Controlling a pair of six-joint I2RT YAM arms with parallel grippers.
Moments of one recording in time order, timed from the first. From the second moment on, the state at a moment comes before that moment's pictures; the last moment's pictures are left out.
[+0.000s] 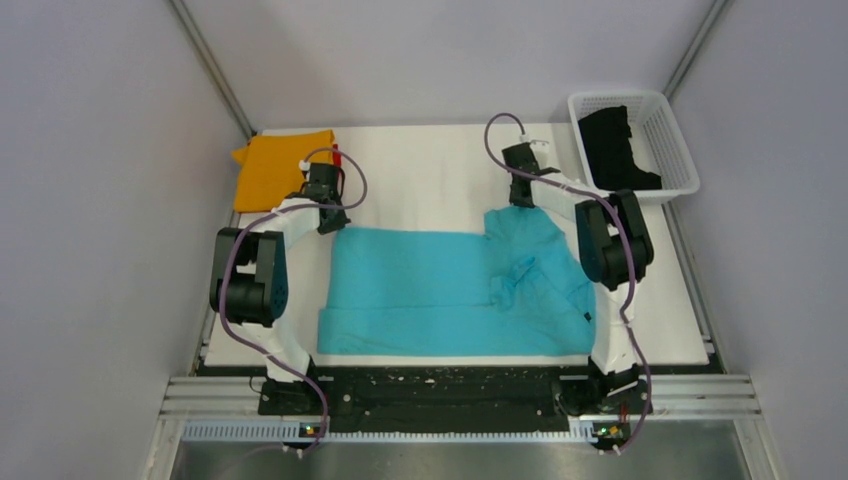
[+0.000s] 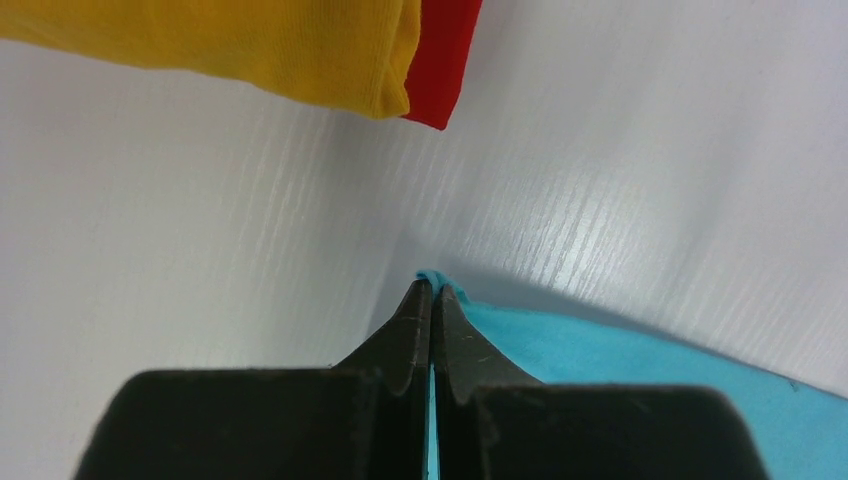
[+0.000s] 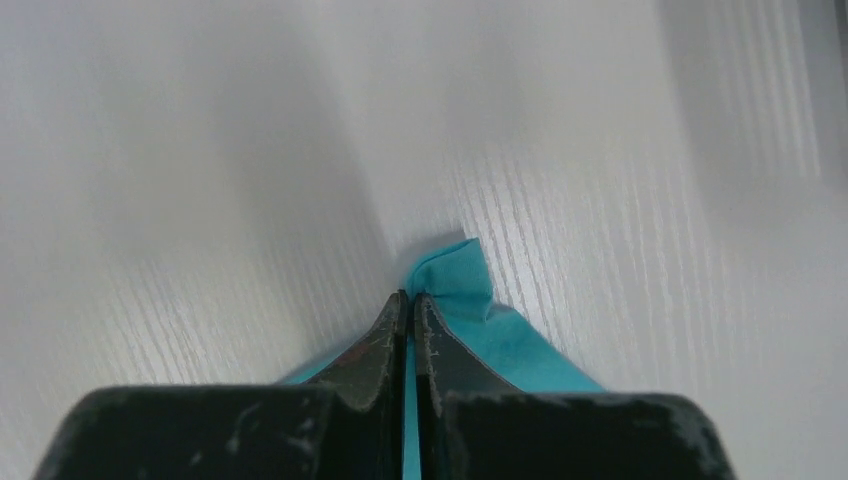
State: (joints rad) left arm -0.11 1.78 1.13 -0.32 -0.19 -0.41; right arm 0.34 2.10 1.48 -0.33 0.45 0.42
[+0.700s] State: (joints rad) left arm -0.11 1.74 1.11 -0.25 -0.15 -0.37; right arm 0.33 1.90 1.32 -0.22 0.25 0.30
